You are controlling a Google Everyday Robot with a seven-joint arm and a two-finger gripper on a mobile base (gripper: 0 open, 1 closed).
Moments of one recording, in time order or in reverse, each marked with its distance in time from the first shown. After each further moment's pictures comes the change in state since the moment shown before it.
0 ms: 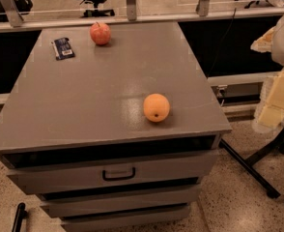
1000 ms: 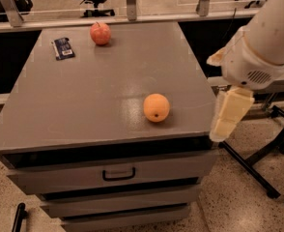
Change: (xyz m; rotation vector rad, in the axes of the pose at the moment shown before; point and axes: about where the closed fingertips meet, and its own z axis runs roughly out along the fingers) arm -0.054 0.009 0.058 -0.031 -0.093 -0.120
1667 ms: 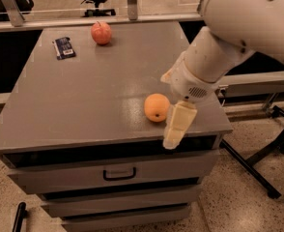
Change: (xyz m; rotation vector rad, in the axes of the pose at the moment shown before) arm -0.072 0.006 0.084 -0.116 -0.115 -0.078
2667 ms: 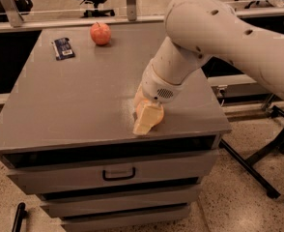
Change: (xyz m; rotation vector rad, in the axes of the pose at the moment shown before) arm -0.046 -0.016 0.059 -0.082 -0.062 -0.032
